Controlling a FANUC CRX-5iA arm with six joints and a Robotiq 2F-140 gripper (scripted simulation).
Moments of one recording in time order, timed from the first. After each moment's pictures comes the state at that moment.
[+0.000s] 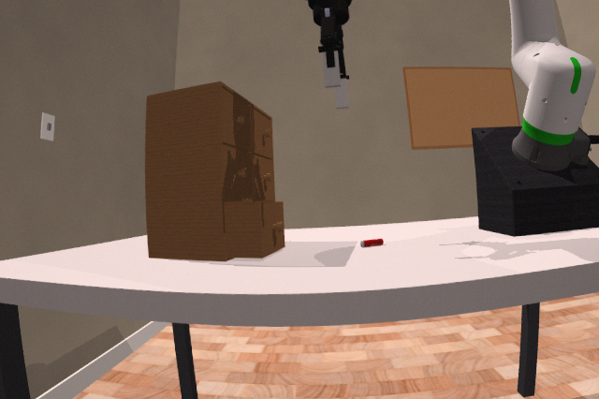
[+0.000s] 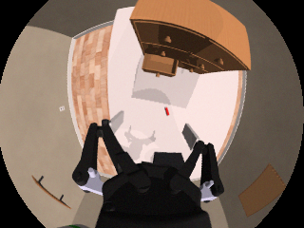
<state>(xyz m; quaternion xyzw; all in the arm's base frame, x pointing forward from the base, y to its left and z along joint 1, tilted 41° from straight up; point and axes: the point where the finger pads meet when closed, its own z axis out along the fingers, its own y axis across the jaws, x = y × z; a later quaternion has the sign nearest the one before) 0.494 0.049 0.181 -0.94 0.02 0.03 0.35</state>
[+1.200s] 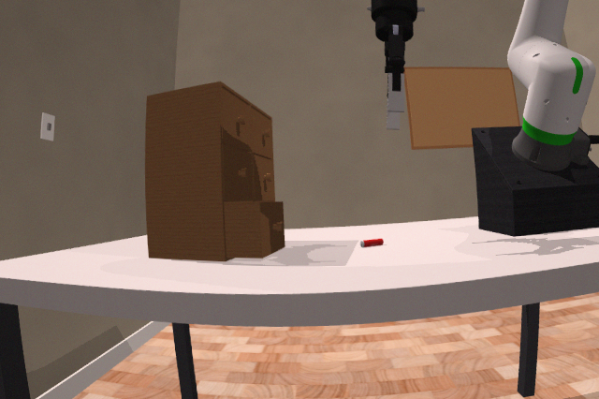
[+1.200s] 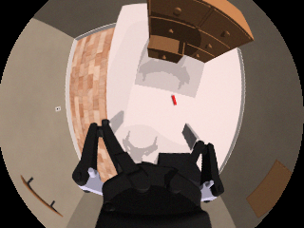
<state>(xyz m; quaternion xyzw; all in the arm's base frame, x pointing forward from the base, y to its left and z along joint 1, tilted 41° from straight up) 0.389 0.095 0.151 -0.94 0.04 -0.03 0.34</state>
